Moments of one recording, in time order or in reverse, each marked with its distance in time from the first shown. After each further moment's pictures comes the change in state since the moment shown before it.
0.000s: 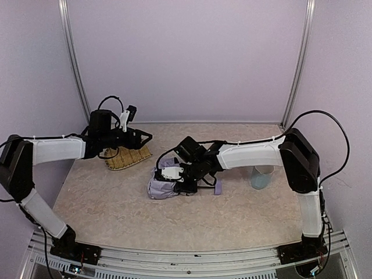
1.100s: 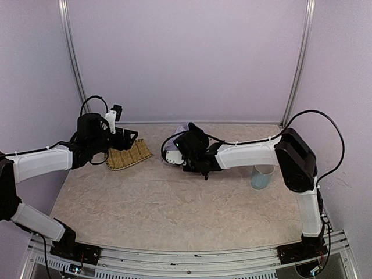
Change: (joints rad) left arm -0.004 -0.270 -0.156 0.019 -0.362 0.031; right arm -0.051 0.011 0.061 0.270 0.713 -0.238
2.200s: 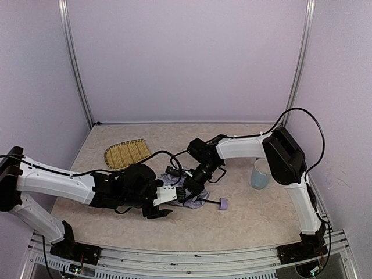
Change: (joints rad) left arm -0.708 0.056 -0.094 -0.270 -0.190 0.570; right arm -0.123 0.189 0.124 -0.665 -1.483 0.480
